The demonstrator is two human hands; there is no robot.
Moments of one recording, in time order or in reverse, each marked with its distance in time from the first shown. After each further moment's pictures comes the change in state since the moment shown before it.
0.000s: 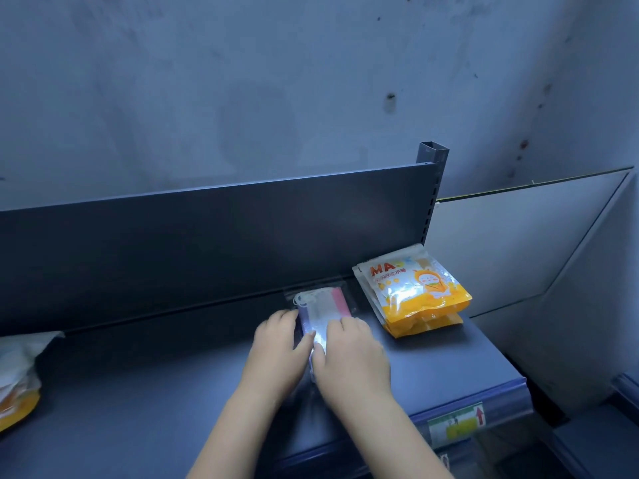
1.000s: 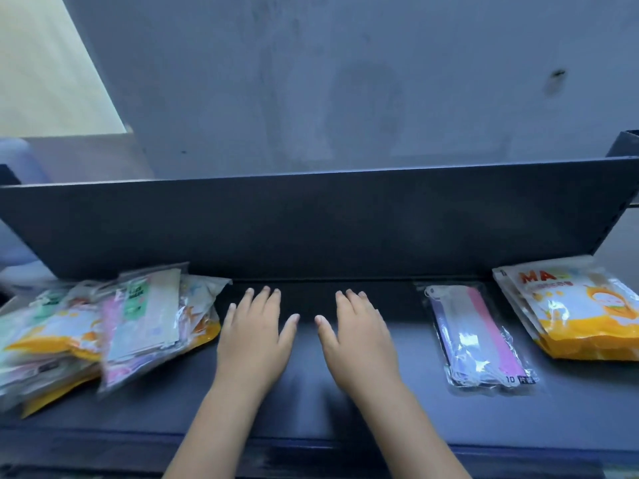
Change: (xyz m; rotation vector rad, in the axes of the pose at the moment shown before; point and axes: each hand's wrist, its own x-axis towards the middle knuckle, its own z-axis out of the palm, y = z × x) left_hand -0.073 -0.148 -0.155 0.547 0.242 -0.201; right_hand -0.005 -0.165 0.048 0.262 -0.161 -0.283
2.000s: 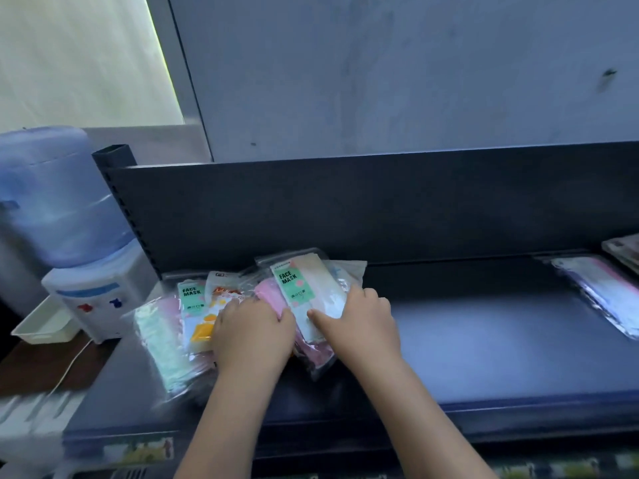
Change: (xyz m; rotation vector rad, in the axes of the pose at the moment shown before) left_hand -0.002 -0.294 -0.063 -0.070 -0.047 -0.240; right_hand 0.015 -0.284 0.148 0.028 0.051 0.314
